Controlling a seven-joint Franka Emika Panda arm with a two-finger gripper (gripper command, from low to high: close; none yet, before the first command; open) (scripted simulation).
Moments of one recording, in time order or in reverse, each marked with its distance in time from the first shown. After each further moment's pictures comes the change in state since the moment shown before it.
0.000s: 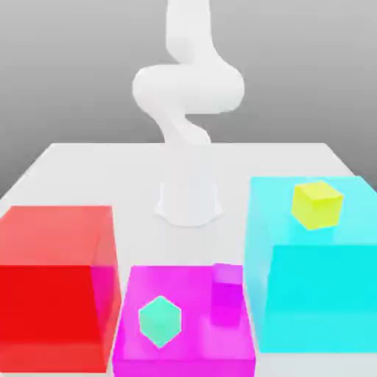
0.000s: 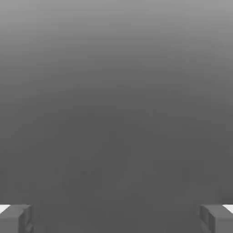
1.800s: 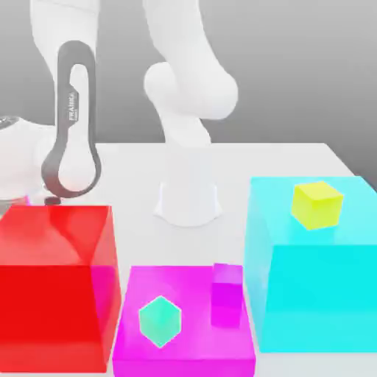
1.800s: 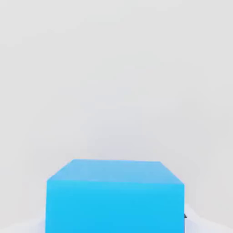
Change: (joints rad) arm -0.722 0.940 -0.144 -0.384 0.105 0.544 1.547
